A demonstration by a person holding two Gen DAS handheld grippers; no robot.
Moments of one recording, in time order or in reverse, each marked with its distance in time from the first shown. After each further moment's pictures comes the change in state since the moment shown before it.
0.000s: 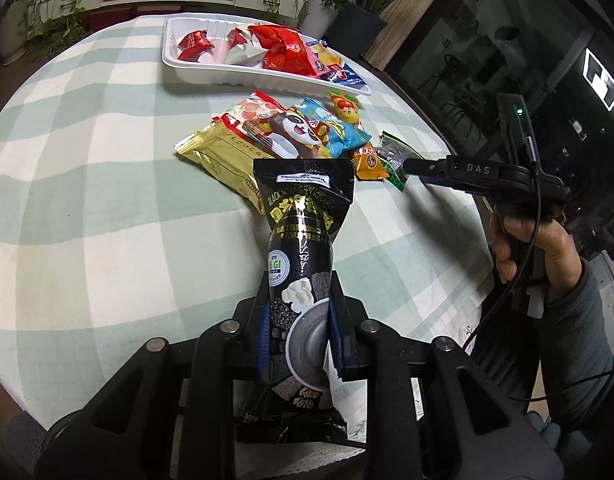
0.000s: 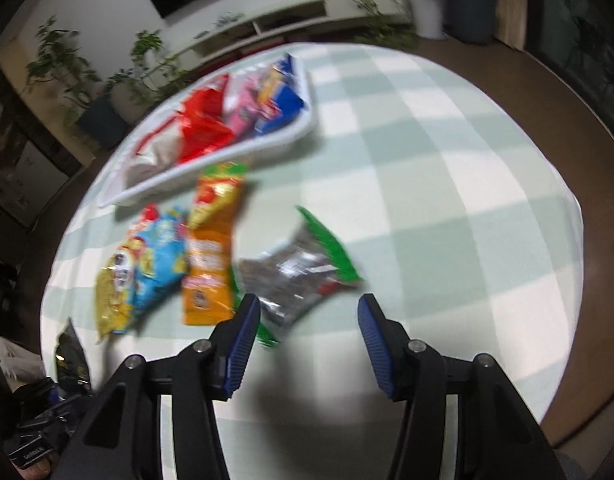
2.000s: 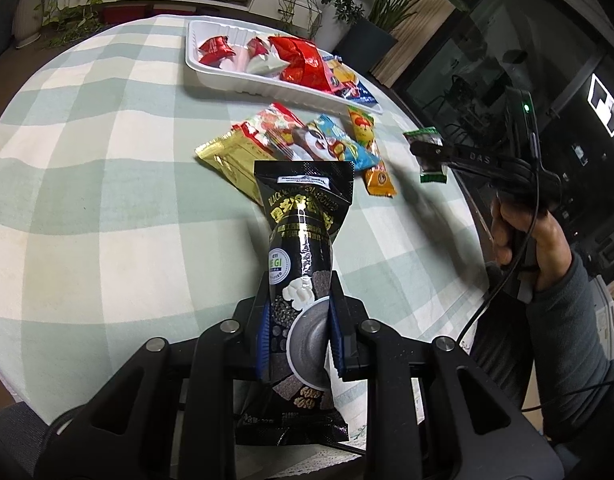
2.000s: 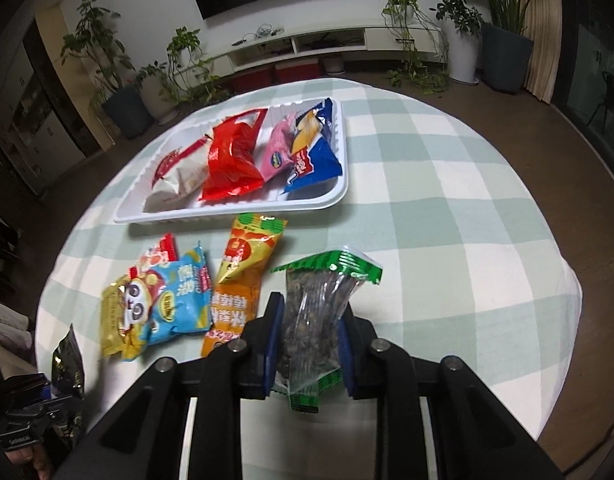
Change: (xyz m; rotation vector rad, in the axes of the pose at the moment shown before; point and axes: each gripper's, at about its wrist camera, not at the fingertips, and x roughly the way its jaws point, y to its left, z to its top) left arm -0.012 0.015 0.005 -0.074 -0.043 -0.013; right arm -0.014 0.015 0.035 -0.155 -0.111 0.036
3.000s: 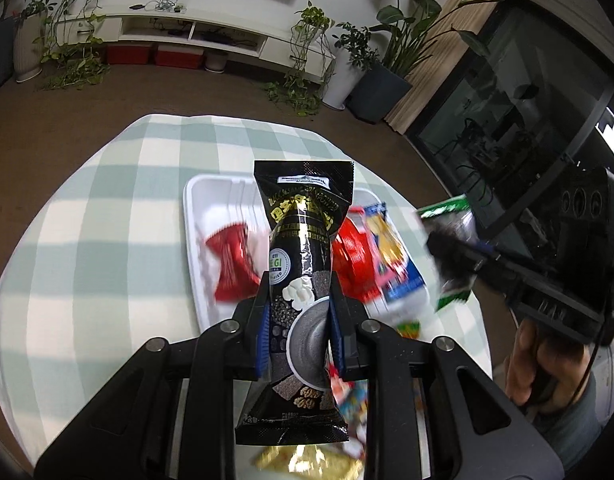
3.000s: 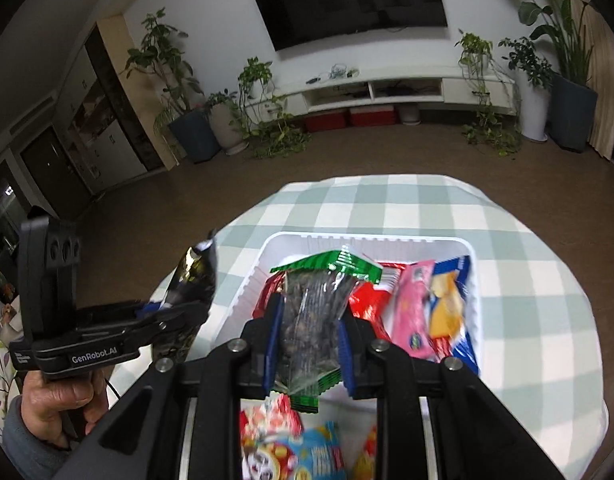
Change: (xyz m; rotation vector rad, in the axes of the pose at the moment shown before) left arm 0.038 0.042 0.259 -0.002 -0.118 0.035; right arm 0.032 0.105 0.143 -0.137 -0.091 0.196
